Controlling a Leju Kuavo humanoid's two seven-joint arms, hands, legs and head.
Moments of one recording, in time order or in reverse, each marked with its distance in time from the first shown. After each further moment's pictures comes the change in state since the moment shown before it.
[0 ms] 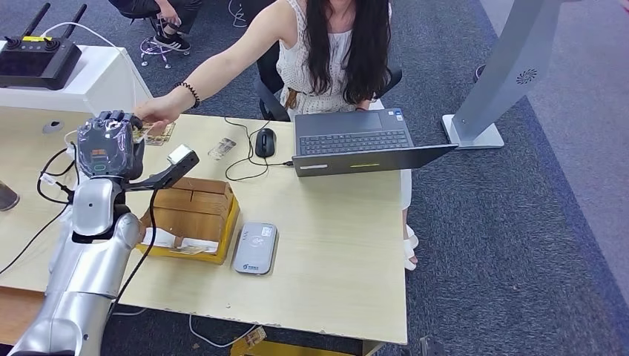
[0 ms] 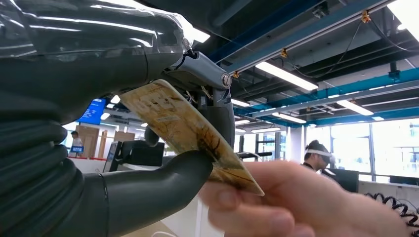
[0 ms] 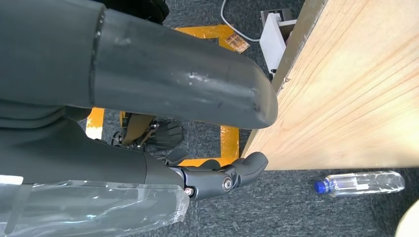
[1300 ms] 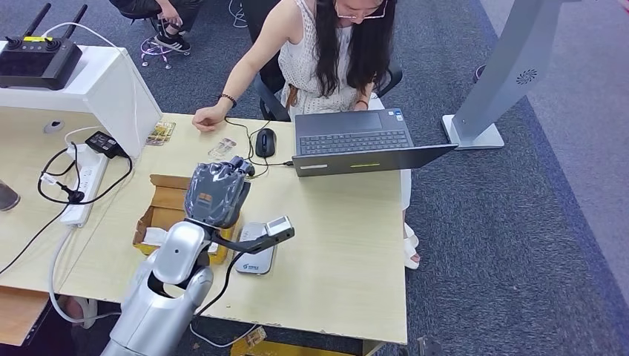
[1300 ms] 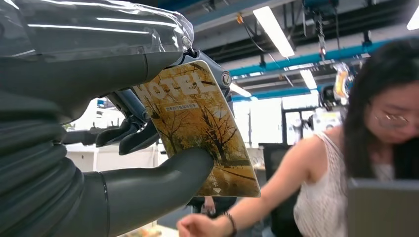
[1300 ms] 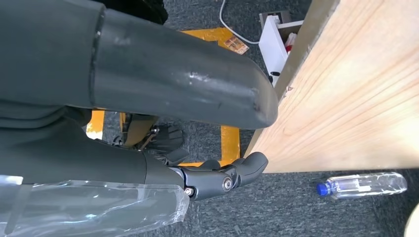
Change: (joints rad) left arm 0.227 -0.172 -0.334 -0.284 -0.049 -0.161 -0.062; right arm 0.001 0.011 0.021 0.003 -0.056 -0.017 0.001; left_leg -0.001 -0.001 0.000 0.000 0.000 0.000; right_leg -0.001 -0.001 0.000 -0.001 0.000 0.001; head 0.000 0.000
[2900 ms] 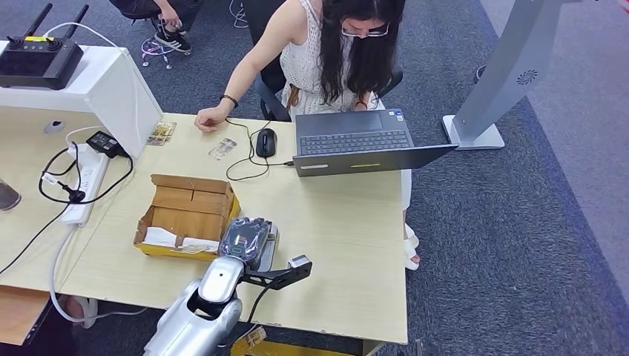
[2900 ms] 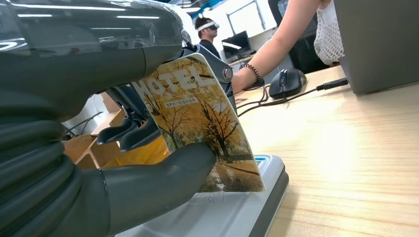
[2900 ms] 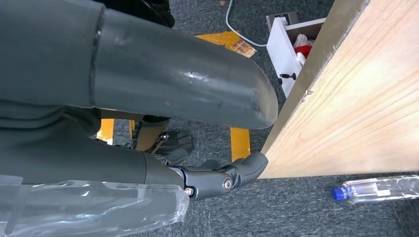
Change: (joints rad) left arm 0.024 -0.068 -0.071 0.355 -0.003 -0.208 0.200; right arm 0.003 0.012 0.000 0.000 -0.022 -0.006 0.042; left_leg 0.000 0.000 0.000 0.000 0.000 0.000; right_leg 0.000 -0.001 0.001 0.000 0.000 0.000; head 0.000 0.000
